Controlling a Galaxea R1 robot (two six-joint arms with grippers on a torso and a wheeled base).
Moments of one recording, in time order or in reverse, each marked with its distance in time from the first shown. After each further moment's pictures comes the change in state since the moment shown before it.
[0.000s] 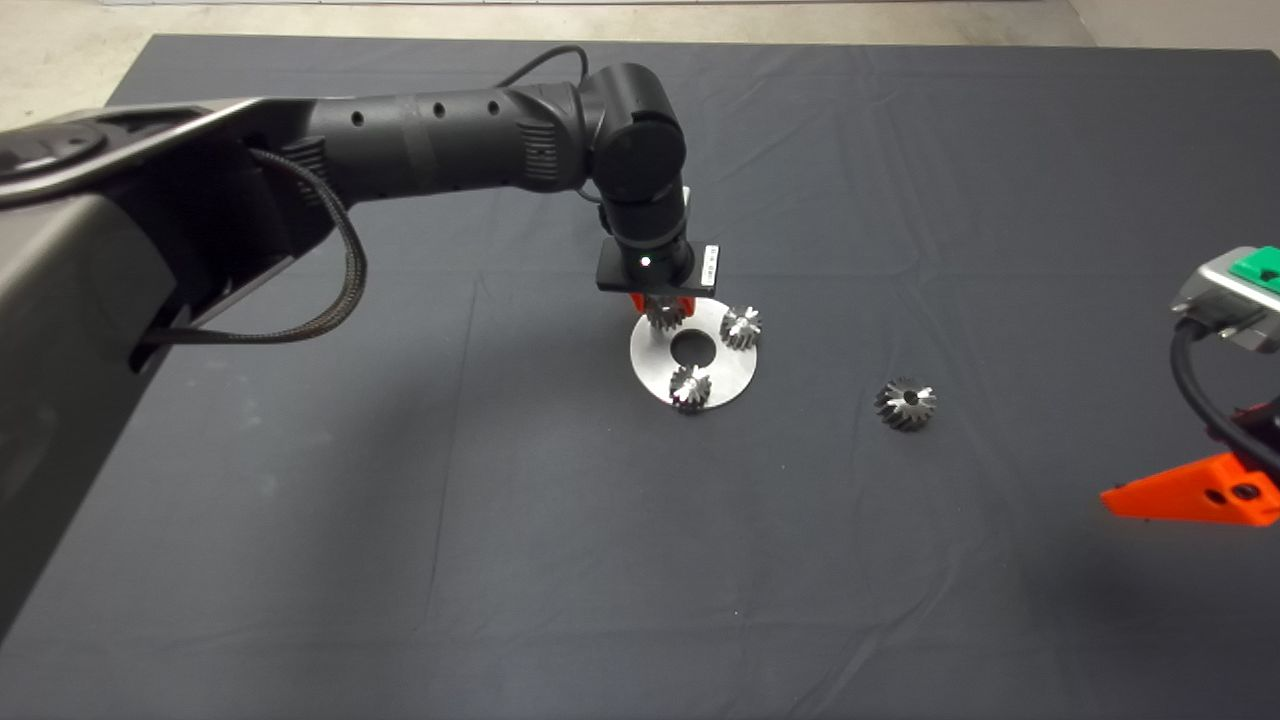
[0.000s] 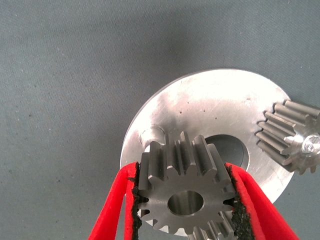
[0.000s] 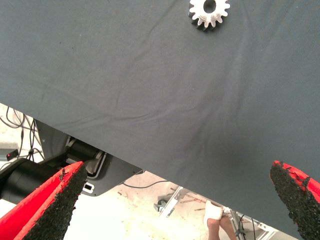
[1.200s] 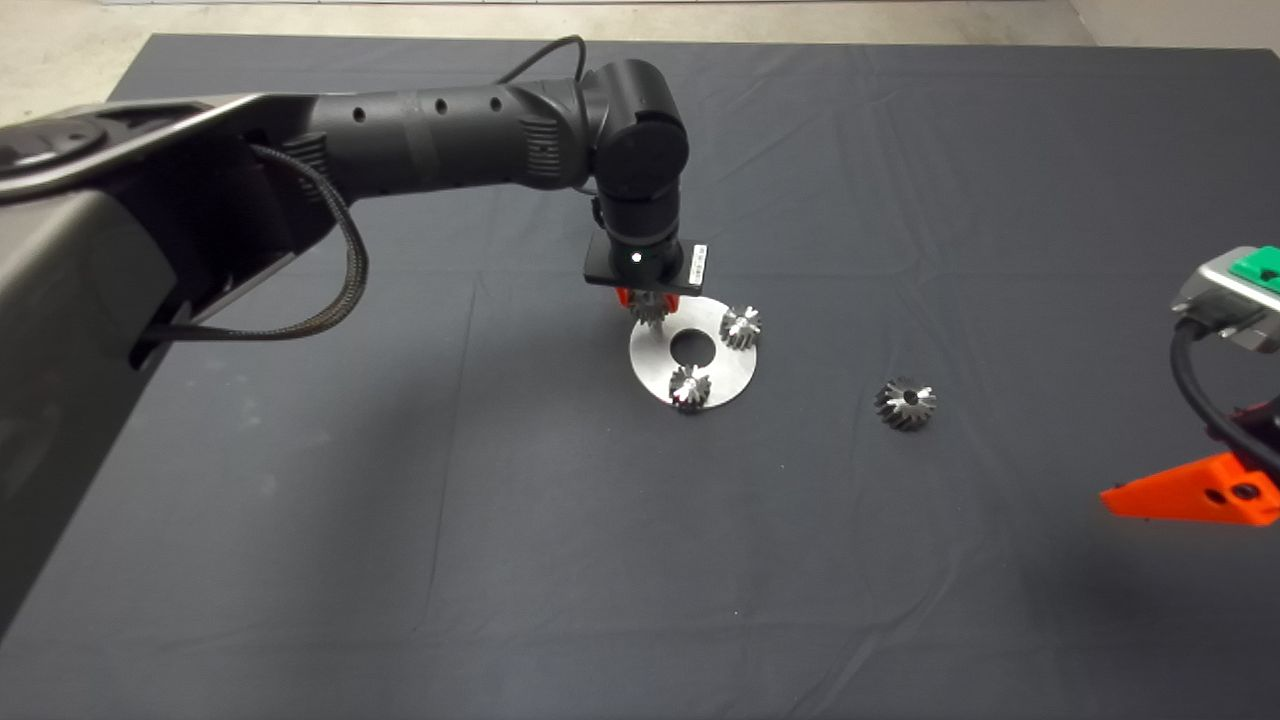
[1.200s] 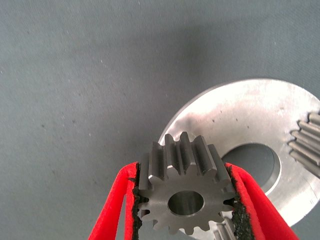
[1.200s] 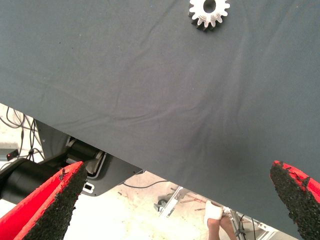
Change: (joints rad) left arm -0.008 0.003 0.000 0.068 0.073 0.001; right arm 0.000 0.000 0.000 0.000 0.000 0.000
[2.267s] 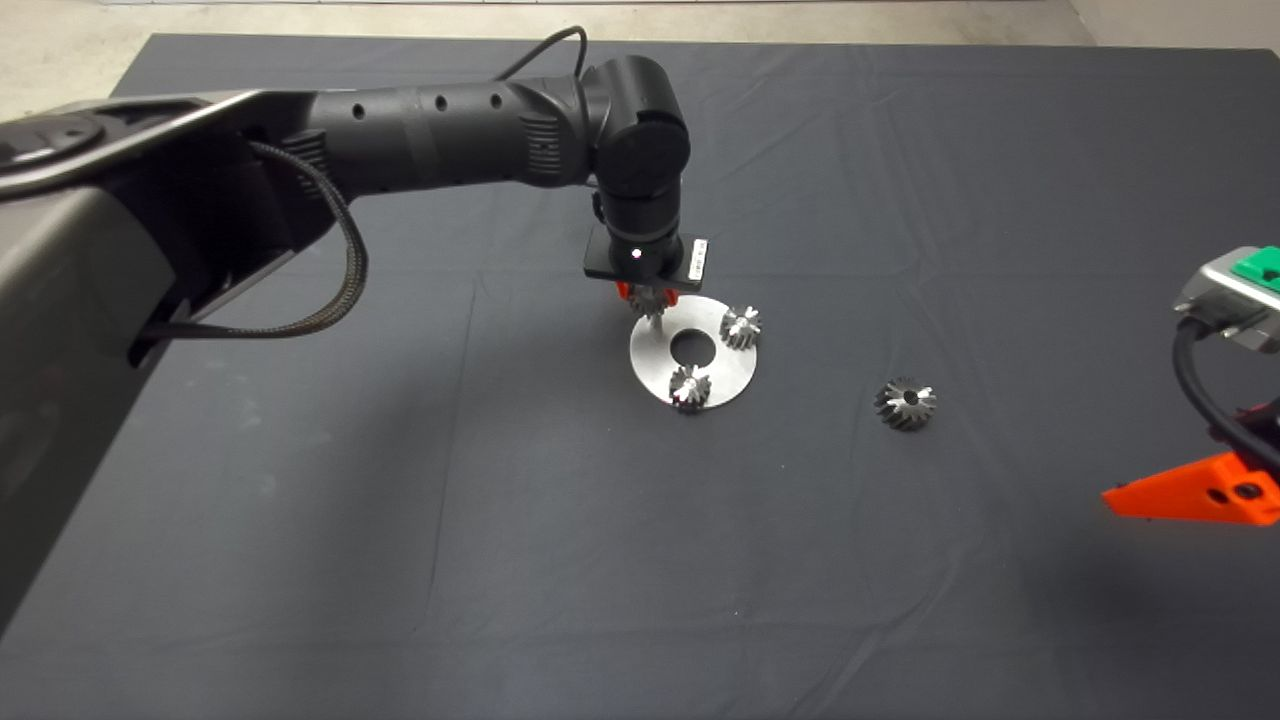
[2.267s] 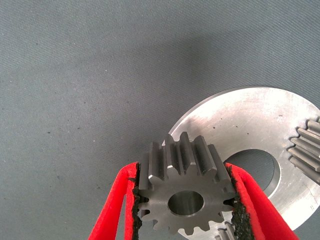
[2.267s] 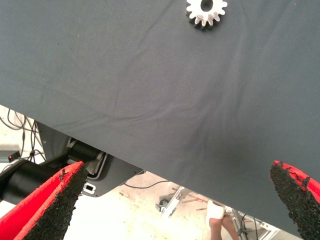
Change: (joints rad) left arm -0.003 0.000 0.004 0.016 0.000 -0.005; right arm 0.000 -0.017 0.000 0.000 -0.001 0.000
